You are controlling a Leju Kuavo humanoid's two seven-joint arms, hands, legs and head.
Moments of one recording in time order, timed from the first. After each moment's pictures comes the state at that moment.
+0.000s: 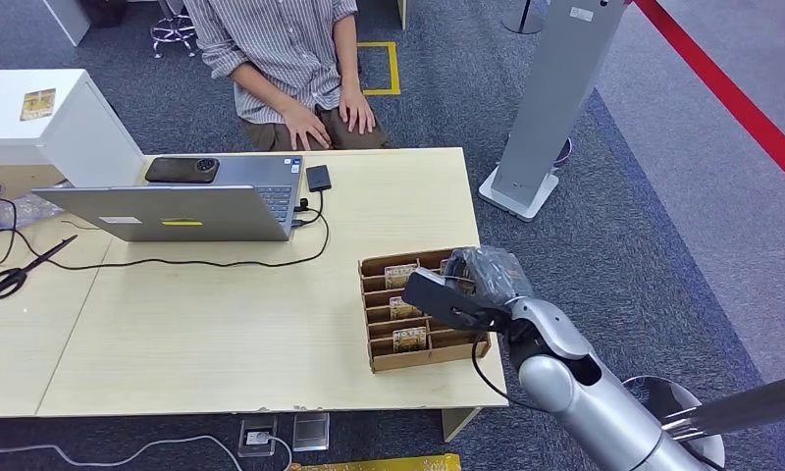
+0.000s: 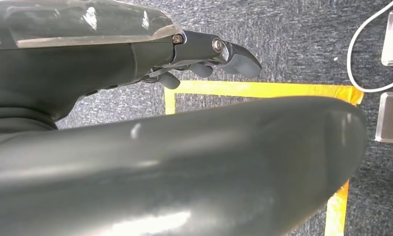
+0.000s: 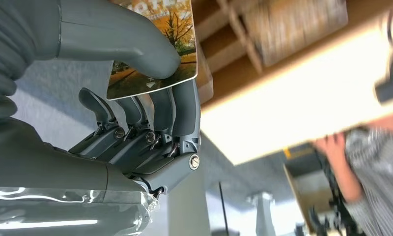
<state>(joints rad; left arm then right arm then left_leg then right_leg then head) -0.10 0.15 -1.07 -0.22 1.23 0.13 -0.11 -0.42 -0.30 0.79 -1.56 0.68 0.00 0.45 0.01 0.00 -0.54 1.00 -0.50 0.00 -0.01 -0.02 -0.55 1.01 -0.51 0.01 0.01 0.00</state>
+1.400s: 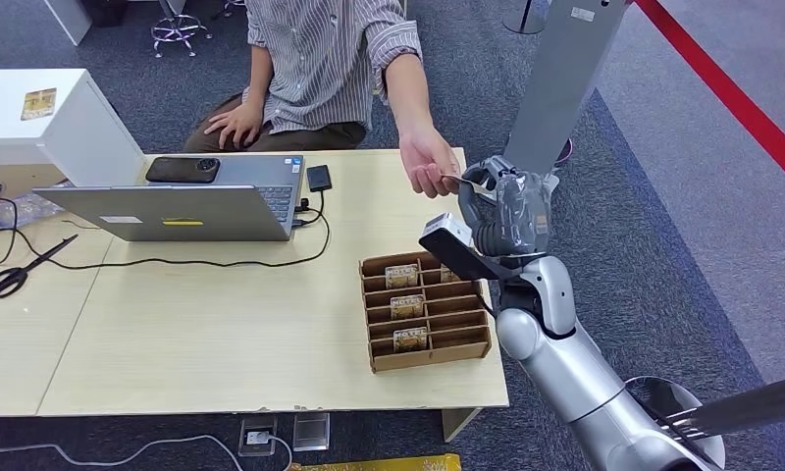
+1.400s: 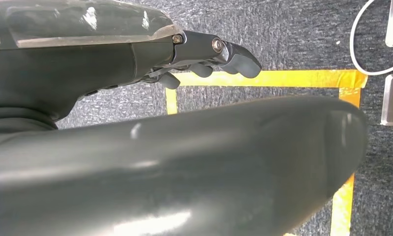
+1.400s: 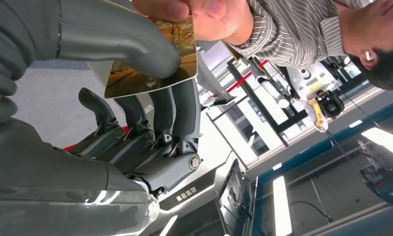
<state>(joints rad) -0.10 0.13 -1.09 -0.22 1.22 0.12 -0.10 -0.53 -0.11 0.67 -1.25 0.87 -0.69 -0.01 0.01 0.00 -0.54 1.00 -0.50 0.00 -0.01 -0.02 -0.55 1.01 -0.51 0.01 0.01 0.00</state>
